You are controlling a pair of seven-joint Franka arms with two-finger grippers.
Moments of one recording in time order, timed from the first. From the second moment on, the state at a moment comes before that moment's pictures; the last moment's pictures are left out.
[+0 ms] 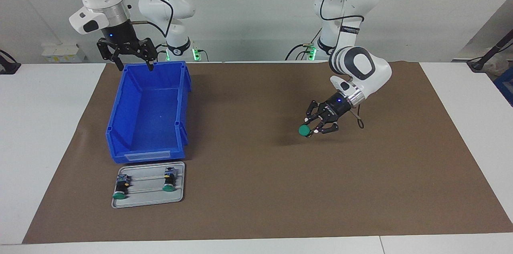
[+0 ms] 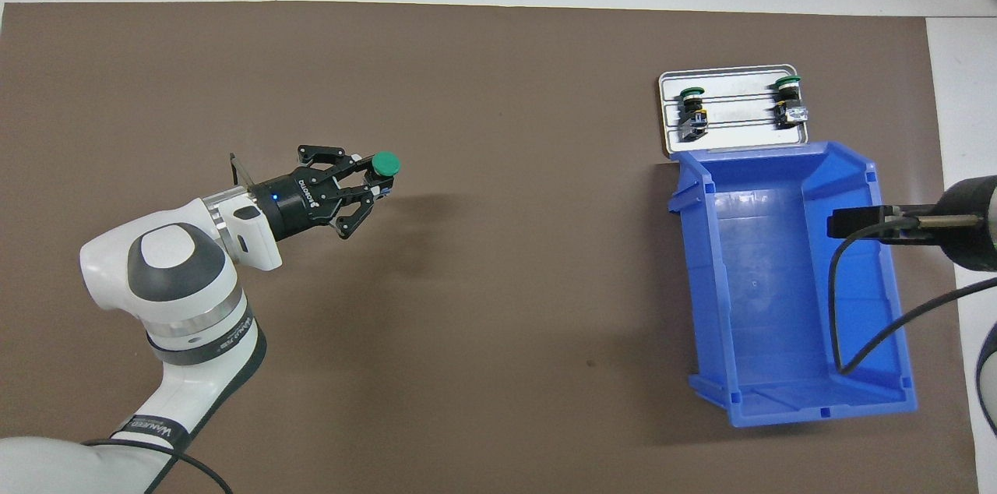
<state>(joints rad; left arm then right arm) -0.30 0.16 0.04 -2.23 -1.86 2.32 2.32 0.01 -0.23 0.02 -1.88 0.01 1.75 0.09</state>
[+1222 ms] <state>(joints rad) -0.29 0.23 0.05 -2.40 -2.16 2.04 2.72 0.01 -0.23 0.02 -1.88 0.01 1.75 0.09</state>
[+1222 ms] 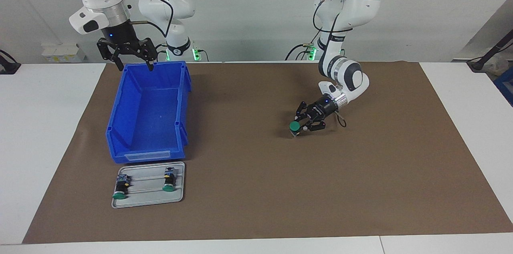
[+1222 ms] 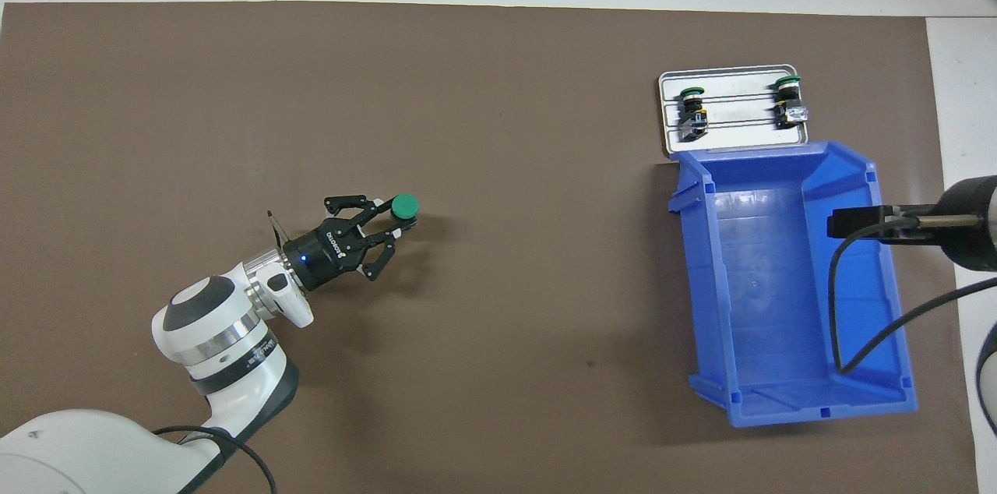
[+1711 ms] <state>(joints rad) -0.28 0.23 0.06 -2.43 -2.16 2.04 2.72 0.01 -0.23 0.02 -1.88 0.01 1.75 0.09</state>
